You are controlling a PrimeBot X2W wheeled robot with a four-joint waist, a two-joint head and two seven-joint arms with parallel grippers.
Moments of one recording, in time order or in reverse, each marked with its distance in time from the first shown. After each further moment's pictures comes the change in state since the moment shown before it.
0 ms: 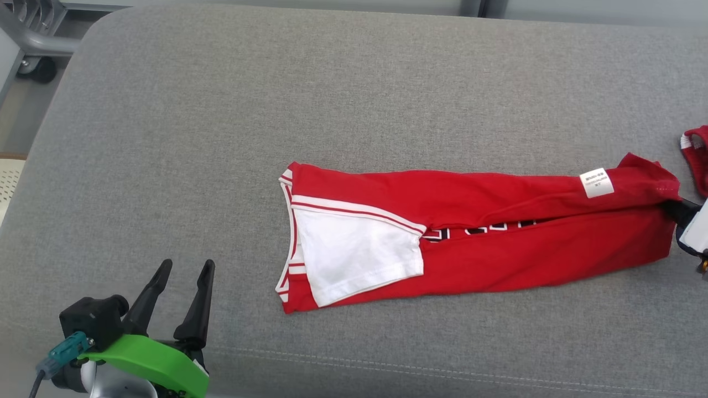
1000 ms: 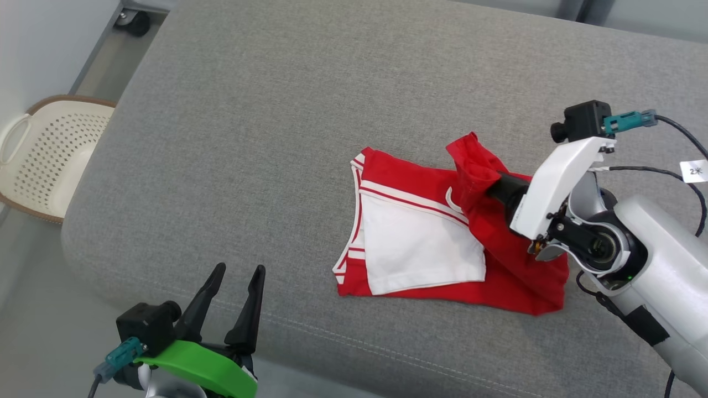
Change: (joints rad) left arm -0.031 -0.105 -0.093 0.078 0.012 -0.039 -0.079; right arm -0.119 0.281 0.120 -0.350 -0.052 -0.198 0.070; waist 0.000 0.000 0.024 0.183
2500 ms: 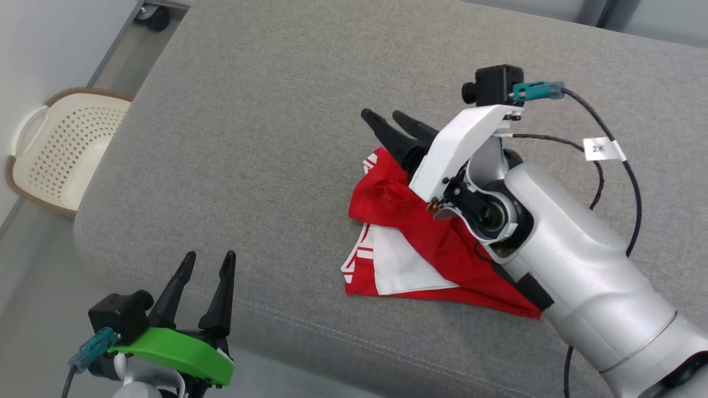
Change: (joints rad) left arm -0.048 -0.012 0.060 0.109 -0.003 -0.036 -0.050; right arm -0.163 0.374 -0.002 0.256 -0.184 0.002 -0.155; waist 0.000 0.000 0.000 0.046
